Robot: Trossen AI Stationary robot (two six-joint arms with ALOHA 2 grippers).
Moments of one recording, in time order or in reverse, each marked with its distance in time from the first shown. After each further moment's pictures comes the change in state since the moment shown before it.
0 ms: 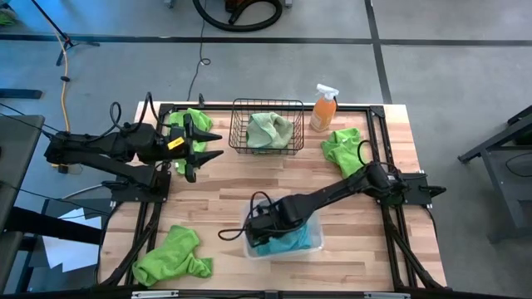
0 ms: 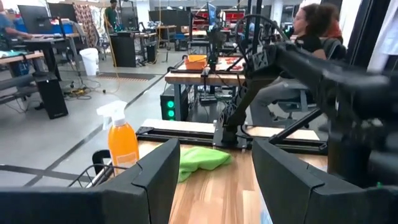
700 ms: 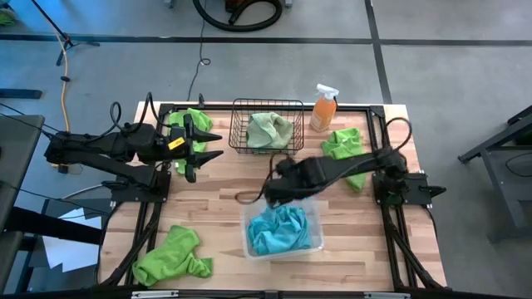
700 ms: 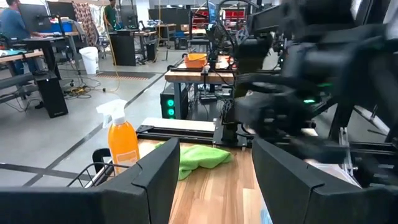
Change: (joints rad) left arm 0.000 0.000 -0.001 -0.007 0.000 0.000; right arm -0.119 -0.206 0.099 -0.434 0.270 -0.163
